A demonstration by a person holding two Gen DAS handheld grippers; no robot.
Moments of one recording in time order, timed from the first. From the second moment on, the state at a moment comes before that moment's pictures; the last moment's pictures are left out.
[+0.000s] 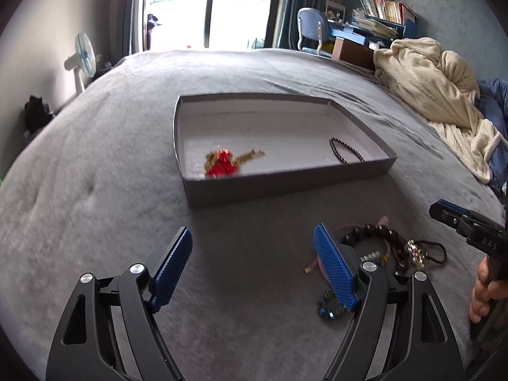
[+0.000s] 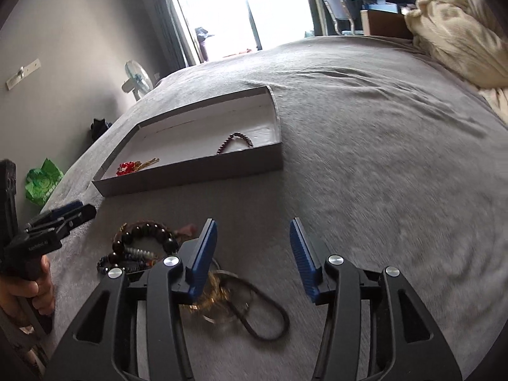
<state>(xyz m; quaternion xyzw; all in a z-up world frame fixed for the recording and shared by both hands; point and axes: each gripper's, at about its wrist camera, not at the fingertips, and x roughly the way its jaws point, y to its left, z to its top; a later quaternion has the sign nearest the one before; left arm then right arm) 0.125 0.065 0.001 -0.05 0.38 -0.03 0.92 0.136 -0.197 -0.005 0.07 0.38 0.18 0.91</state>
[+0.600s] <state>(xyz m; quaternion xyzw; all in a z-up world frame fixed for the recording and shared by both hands) 0.114 0.069 -0.012 -0.08 0.39 -0.03 0.92 0.121 -0.159 -0.018 0.03 0.41 0.29 0.87</state>
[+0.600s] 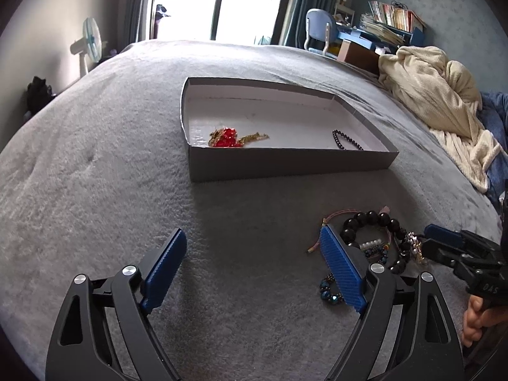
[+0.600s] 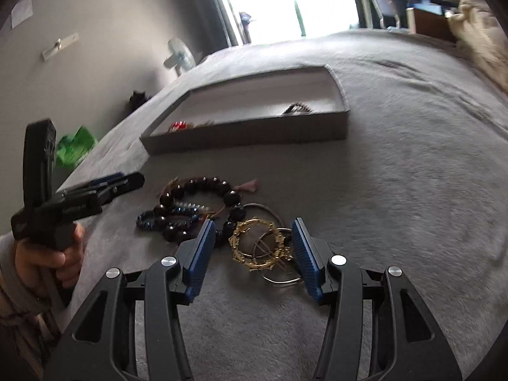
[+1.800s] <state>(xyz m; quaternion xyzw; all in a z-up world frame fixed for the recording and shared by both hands) 0.107 0.021 0.001 -0.03 0.38 -0.14 0.91 0.128 -0.243 -0.013 0.19 0.36 0.15 0.90</state>
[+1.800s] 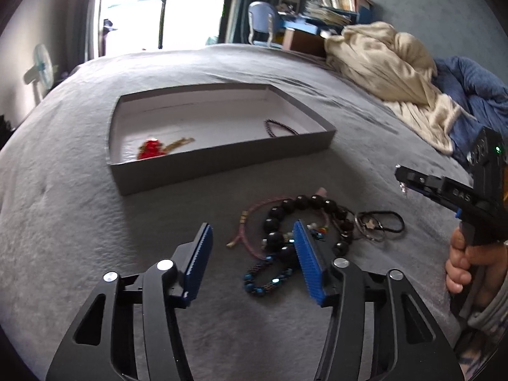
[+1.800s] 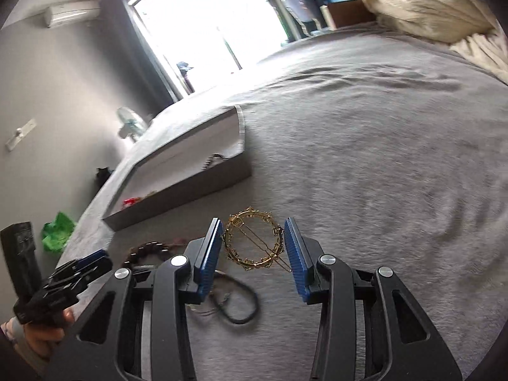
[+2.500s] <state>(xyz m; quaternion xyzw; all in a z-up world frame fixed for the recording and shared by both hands) 0.137 -0.005 -0.020 0.00 0.44 -0.16 0.88 0.130 -0.235 -0.019 0.18 0.37 0.17 0.90</state>
